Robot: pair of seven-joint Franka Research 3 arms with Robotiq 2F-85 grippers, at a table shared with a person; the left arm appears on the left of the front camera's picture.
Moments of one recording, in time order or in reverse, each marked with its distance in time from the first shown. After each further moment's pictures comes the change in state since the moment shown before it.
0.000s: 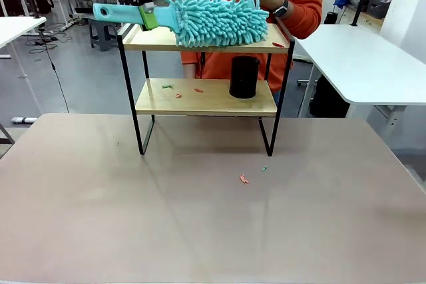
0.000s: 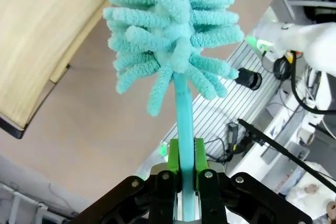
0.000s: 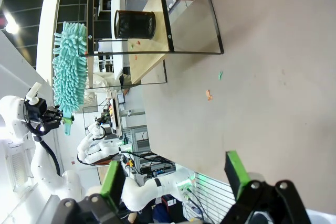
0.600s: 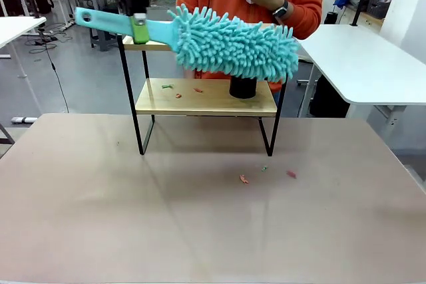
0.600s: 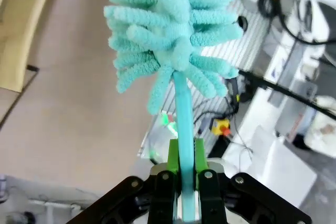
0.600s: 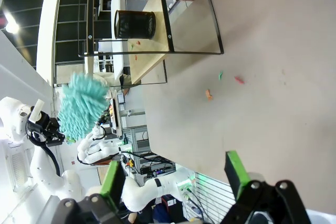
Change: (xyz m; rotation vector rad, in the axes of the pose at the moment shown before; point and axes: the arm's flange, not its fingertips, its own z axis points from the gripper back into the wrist) left arm -0.016 -0.029 -0.021 -0.080 0.206 -0.265; right arm 0.000 0.000 0.000 0.000 0.000 0.000
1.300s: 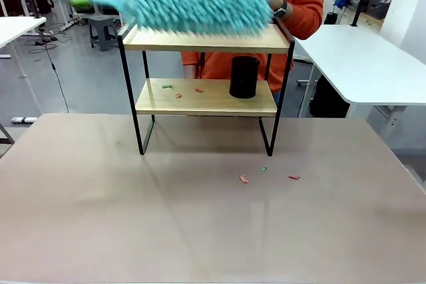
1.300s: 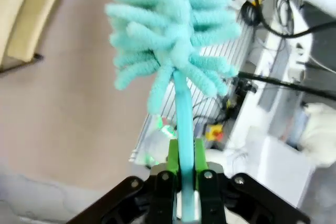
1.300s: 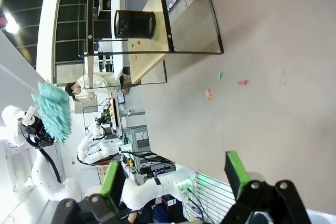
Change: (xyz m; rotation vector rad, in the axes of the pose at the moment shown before) left arm -0.120 0.012 0.063 -0.047 -0.197 0.023; right arm 0.000 0.000 0.000 0.000 0.000 0.000
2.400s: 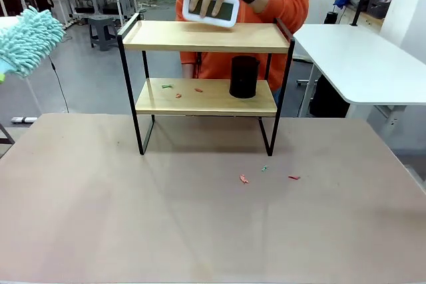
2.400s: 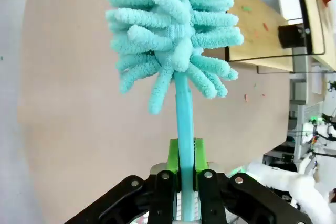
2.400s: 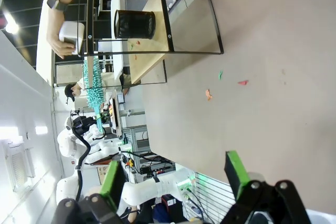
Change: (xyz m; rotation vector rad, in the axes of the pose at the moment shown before) left arm -0.271 0.177 -0.082 0.117 -0.807 0.887; right arm 0.000 0.000 -0.001 -0.001 0.001 0.000
